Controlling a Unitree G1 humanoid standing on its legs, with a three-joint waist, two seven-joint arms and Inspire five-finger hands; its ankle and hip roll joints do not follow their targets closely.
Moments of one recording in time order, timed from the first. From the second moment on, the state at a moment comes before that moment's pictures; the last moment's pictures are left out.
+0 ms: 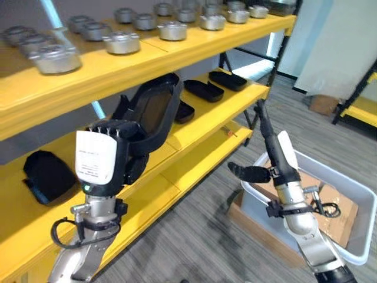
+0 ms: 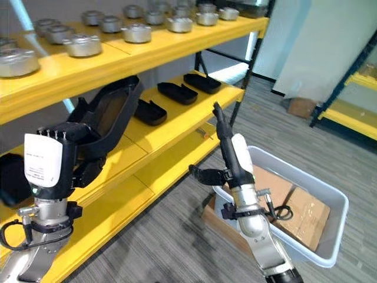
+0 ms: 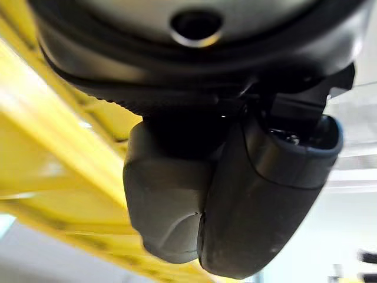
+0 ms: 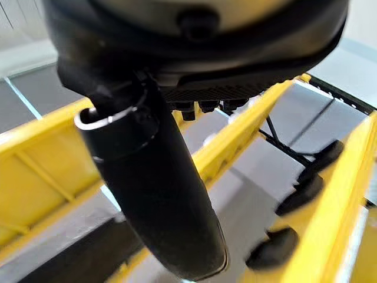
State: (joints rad) left arm 0.14 0.64 0.02 -0.24 0.79 -0.19 0.71; right arm 0.05 -0.46 0.20 -0.19 -0.24 -0.23 -0.26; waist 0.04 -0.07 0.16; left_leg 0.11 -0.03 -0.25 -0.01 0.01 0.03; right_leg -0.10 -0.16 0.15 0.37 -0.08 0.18
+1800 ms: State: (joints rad) left arm 0.12 0.64 0.00 -0.16 0.67 -0.14 0.70; right arm 0.07 -0.42 0.19 -0.19 -0.27 -0.23 -0.26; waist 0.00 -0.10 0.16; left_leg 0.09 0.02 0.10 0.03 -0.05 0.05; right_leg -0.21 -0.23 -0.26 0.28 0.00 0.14
